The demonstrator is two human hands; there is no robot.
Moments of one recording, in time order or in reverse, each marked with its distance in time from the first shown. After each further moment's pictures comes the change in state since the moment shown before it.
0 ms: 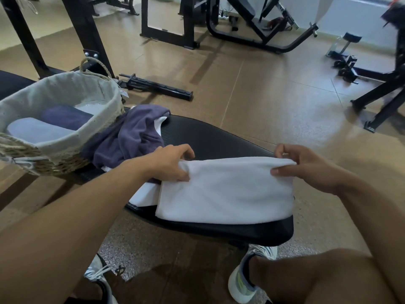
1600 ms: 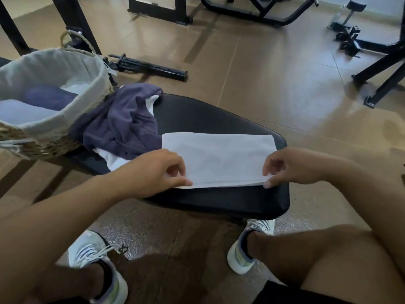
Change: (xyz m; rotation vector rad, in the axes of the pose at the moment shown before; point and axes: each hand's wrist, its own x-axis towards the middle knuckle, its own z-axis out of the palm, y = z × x) left_hand -0.057 -0.010 0.041 0.024 0.136 0.337; right_hand -0.008 0.017 0.020 -0.786 -0.229 0.209
